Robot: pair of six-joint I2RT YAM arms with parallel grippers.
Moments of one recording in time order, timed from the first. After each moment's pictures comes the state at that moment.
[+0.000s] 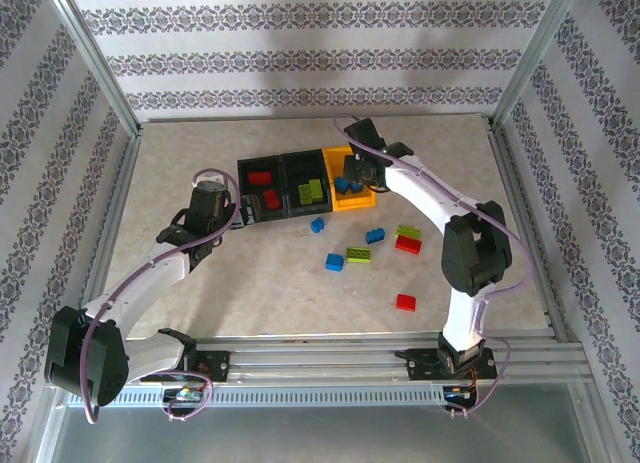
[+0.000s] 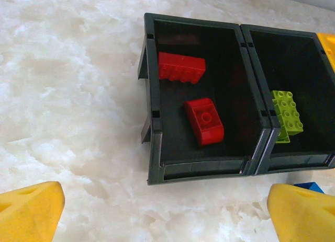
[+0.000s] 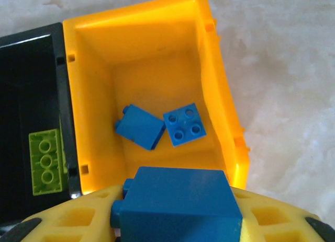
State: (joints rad) left arm -0.31 1.18 0.77 -0.26 -0.18 -0.45; right arm 0.45 1.91 1.61 -0.69 0.17 0.49
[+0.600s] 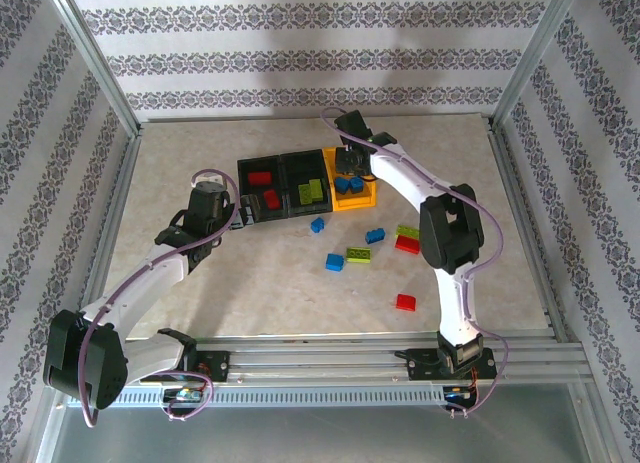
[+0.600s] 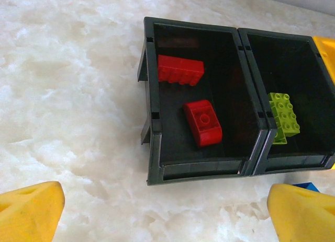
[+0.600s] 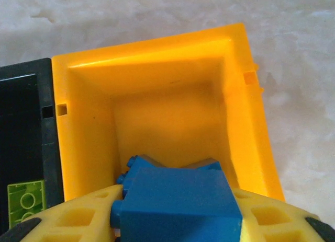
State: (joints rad) left arm -0.31 1.17 0.76 -0.26 -0.18 -0.45; right arm 0.43 2.13 1.82 -0.69 0.16 0.44
